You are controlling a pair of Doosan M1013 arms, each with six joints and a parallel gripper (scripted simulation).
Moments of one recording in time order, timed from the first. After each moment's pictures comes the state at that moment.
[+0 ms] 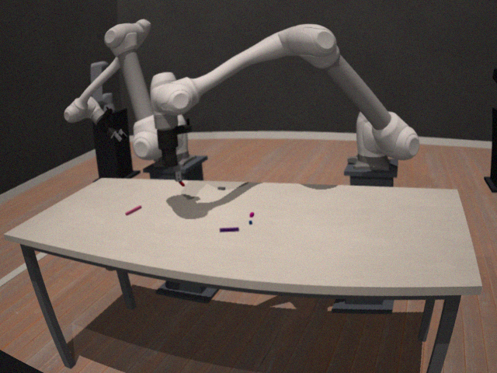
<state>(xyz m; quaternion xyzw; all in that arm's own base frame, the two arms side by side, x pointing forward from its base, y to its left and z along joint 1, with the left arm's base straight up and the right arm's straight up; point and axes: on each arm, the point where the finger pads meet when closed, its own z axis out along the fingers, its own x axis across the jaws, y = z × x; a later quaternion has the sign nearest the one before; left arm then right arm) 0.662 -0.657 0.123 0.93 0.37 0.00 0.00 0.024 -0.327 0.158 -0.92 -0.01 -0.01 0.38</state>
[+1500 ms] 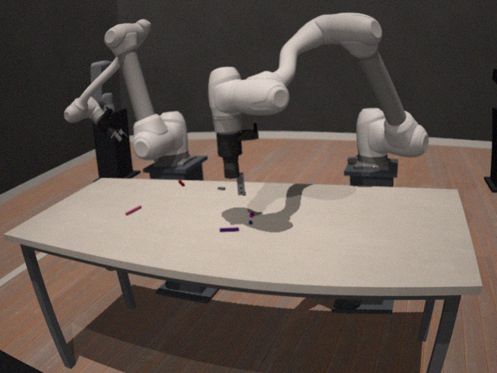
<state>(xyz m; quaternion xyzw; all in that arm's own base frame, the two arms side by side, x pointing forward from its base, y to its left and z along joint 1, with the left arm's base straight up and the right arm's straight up) 0.775 -0.366 0.122 0.98 0.20 0.00 0.00 0.024 -0.327 0.158 -0.92 -0.01 -0.01 0.38</state>
